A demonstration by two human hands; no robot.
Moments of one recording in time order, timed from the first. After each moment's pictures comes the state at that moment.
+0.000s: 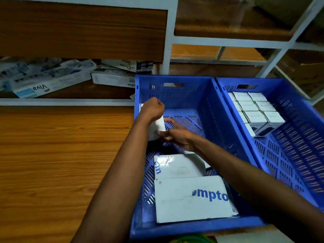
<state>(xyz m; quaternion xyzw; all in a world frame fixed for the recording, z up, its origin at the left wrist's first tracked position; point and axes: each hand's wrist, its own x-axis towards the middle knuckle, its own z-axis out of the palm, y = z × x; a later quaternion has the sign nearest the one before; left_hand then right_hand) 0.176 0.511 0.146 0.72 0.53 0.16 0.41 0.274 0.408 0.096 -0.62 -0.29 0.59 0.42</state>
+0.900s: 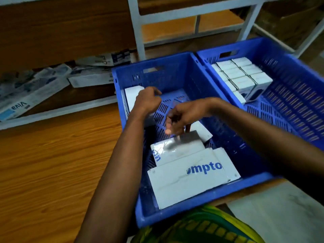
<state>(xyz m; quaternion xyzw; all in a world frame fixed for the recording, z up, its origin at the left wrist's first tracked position) 0.192 0.492 0.152 0.81 0.47 0.11 0.33 0.321 0.369 0.181 -0.61 -0.58 0.54 0.04</state>
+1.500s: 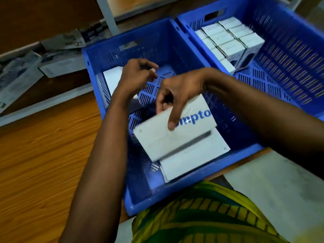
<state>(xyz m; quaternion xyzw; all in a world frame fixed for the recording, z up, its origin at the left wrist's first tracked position) 0.210 0.476 0.160 0.79 0.36 0.15 0.47 0.329 0.340 0.209 -0.57 -0.64 0.52 0.04</state>
